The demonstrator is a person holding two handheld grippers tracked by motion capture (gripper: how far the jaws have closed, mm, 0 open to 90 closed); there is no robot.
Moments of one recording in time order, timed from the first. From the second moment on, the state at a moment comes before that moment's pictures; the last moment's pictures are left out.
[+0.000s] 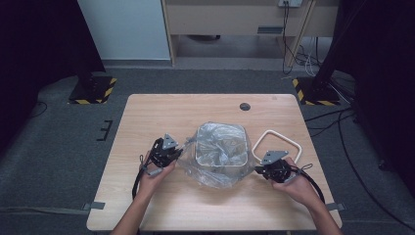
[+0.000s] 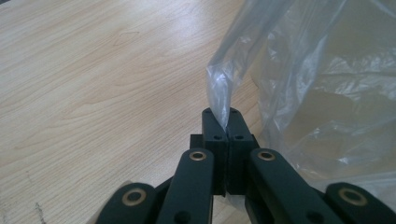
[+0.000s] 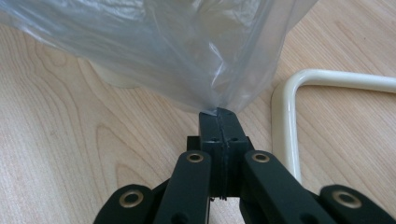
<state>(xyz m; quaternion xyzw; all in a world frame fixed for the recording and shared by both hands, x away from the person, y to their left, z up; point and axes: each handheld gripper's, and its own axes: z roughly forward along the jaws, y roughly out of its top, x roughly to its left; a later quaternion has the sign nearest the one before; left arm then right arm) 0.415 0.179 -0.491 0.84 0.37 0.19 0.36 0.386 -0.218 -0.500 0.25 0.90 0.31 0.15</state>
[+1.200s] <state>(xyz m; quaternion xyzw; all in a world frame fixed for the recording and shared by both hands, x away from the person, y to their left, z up) 0.374 0.181 -0.451 0.81 0.30 0.26 0.43 0.352 -0.243 -0.462 0.27 0.86 0.40 0.17</state>
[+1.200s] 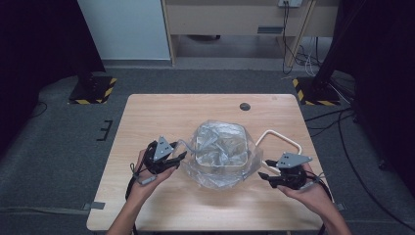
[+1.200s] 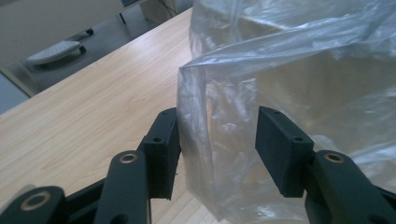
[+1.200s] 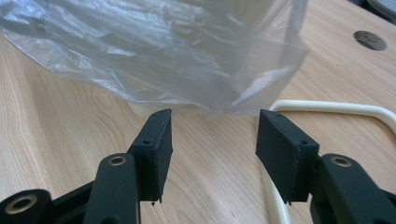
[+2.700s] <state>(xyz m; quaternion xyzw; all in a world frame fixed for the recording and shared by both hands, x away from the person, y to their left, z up) 0.402 0.167 -0.424 0.78 0.32 0.26 0.48 0.425 -0.198 -0.432 0.32 0.83 0.41 0.22</state>
